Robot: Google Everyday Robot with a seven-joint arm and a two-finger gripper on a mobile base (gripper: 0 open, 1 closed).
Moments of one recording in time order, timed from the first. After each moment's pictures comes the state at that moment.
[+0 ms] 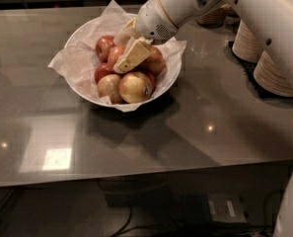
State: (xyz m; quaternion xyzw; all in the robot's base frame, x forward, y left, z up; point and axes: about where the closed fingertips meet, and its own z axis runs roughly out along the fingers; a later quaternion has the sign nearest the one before) arm 0.601 0.048 0.942 -0.68 0.60 0.25 0.33
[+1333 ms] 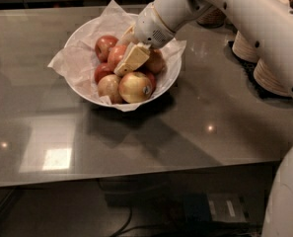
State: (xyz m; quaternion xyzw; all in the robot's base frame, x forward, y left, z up) arm 0.614 0.046 0.918 -0.68 0.62 0.23 0.31
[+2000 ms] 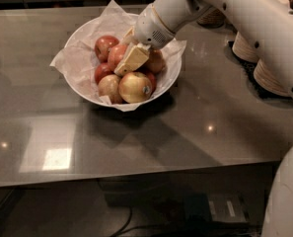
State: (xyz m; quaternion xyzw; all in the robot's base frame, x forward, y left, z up) arm 0.615 0.045 0.916 -0.68 0.63 0.23 0.30
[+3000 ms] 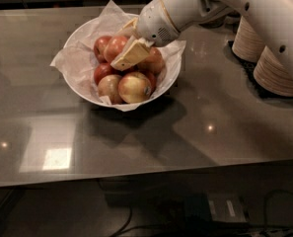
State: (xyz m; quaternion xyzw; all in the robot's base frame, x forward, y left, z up) arm 0.592 0.054 0.954 -0.67 0.59 0.26 0.37
